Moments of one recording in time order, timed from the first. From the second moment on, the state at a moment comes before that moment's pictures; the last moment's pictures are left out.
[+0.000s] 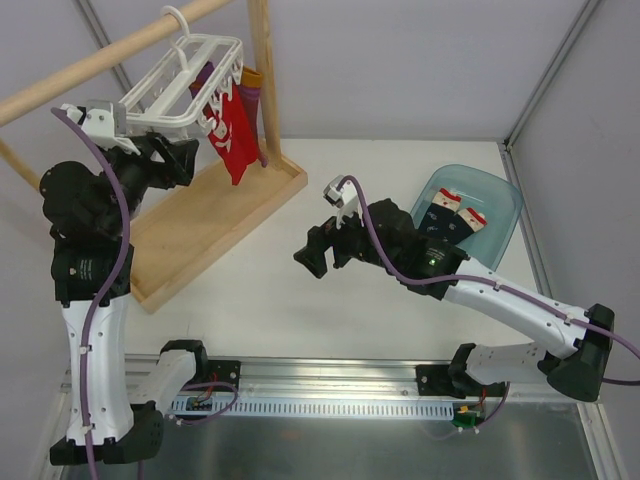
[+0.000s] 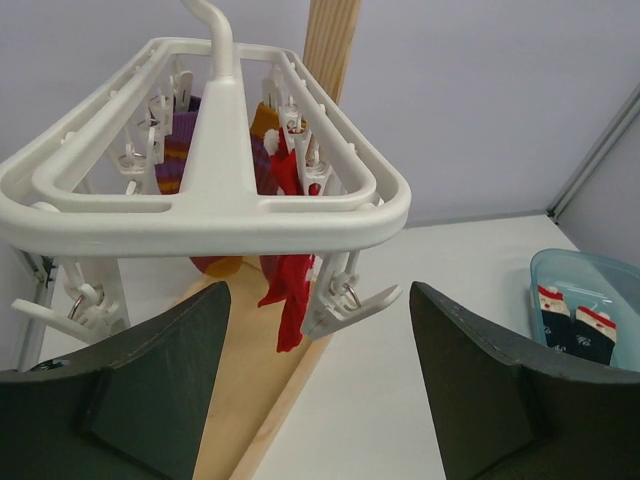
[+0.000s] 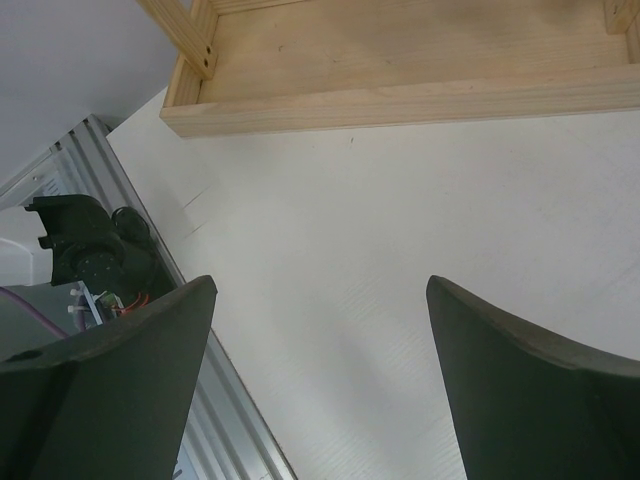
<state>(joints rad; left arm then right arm) 0.04 0.89 1.44 -0.44 0.29 -0.18 1.03 1.22 1.15 -0.26 -0.02 0.27</state>
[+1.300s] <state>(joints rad) 0.05 0.97 1.42 -0.29 0.49 -0.26 1.05 1.22 1.15 -0.26 0.02 0.26</state>
